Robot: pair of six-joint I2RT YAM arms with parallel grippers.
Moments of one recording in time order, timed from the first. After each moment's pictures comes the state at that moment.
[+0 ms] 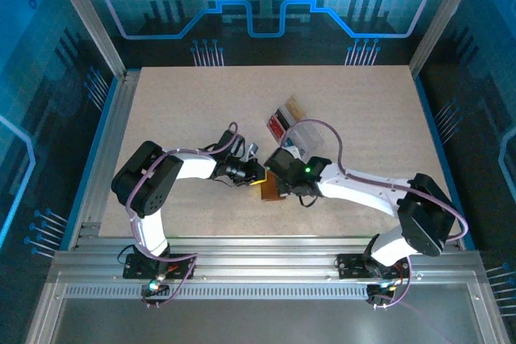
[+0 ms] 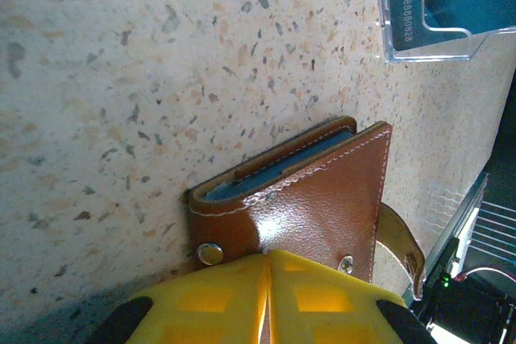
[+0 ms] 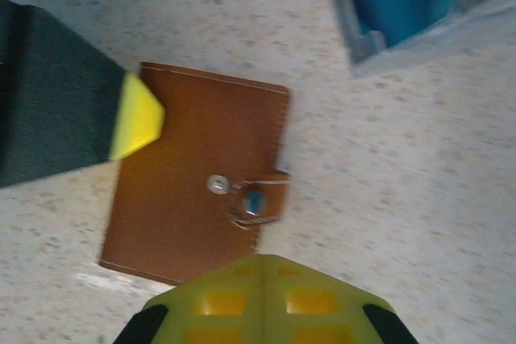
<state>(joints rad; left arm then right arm) -0.50 1.85 0.86 0.01 0.62 -0.75 0.92 1.52 0.99 -0.65 0.28 0.68</state>
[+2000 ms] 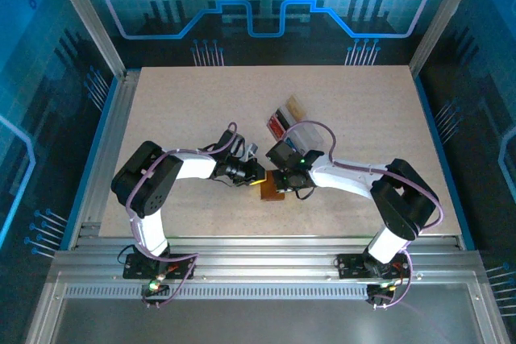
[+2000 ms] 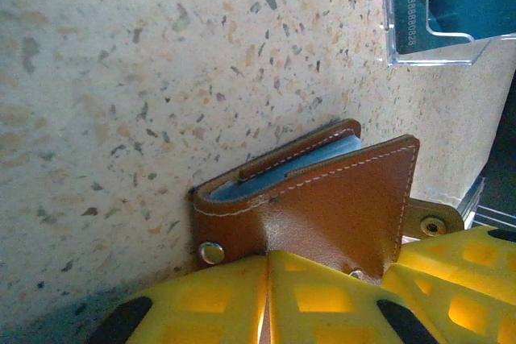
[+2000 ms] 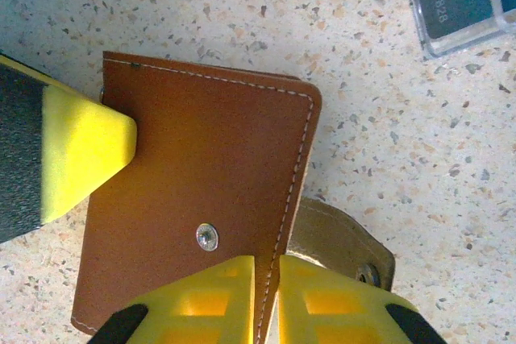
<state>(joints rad) -0.50 1.85 0.86 0.01 0.62 -0.77 0.81 1.65 0.99 -0.56 0.08 0.65</state>
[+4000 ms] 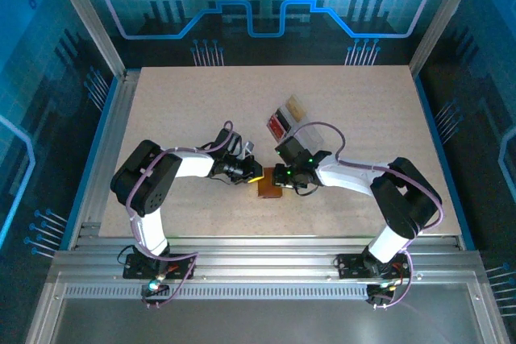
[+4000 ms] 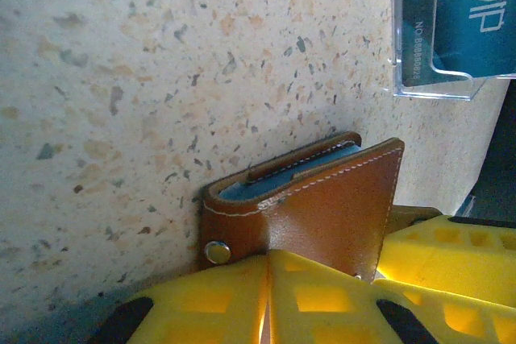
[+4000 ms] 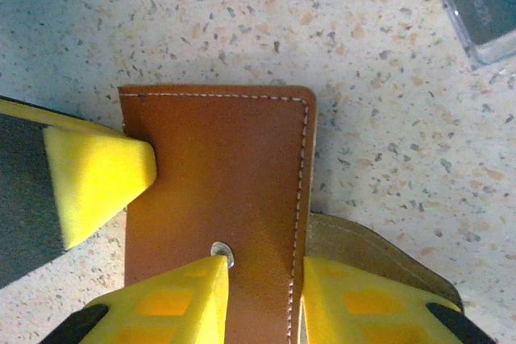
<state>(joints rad) -0.47 1.86 0.86 0.02 0.62 -0.80 0.72 1.65 0.91 -0.37 -0.07 0.80</state>
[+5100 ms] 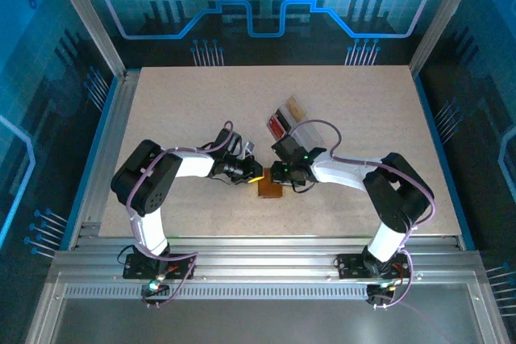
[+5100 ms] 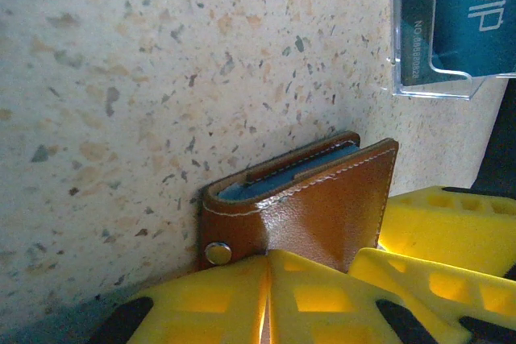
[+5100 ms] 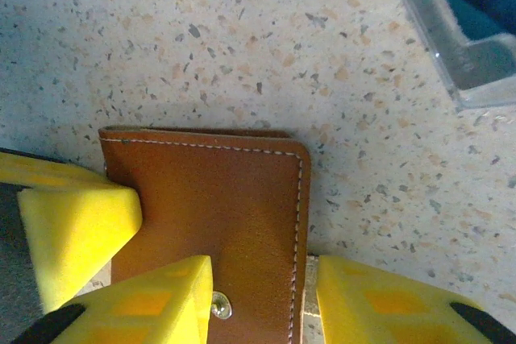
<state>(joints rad) -0.47 1.86 0.86 0.02 0.63 -0.80 0.72 1.71 0.96 -0.38 -0.03 0.82</state>
